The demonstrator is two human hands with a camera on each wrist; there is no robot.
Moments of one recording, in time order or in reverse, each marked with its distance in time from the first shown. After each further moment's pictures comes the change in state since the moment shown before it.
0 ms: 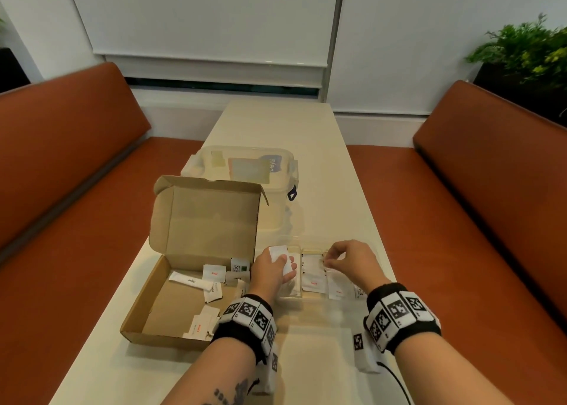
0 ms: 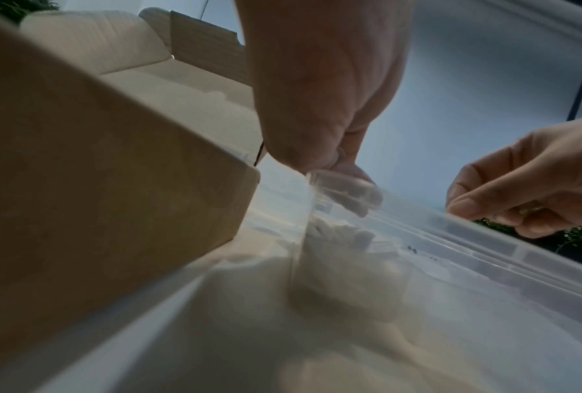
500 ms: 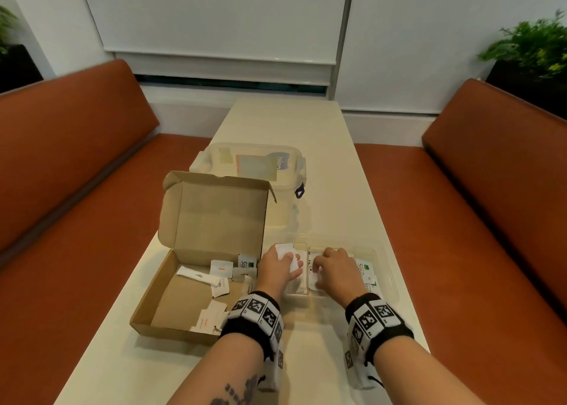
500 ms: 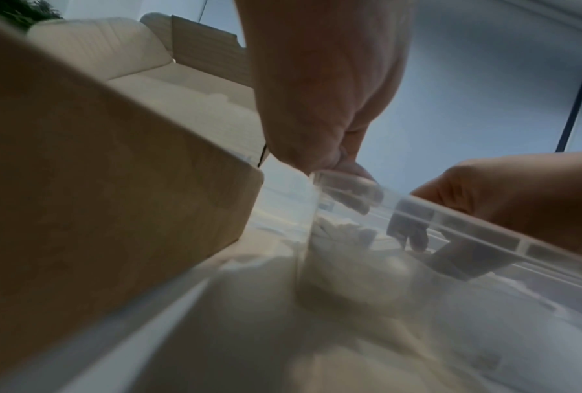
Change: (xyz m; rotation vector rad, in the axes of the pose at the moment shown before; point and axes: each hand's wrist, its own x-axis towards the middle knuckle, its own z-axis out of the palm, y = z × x) left_hand -0.001 0.000 0.002 0.043 0.033 0.018; right_hand 0.003 -0.001 0.059 -0.529 -0.035 -0.198
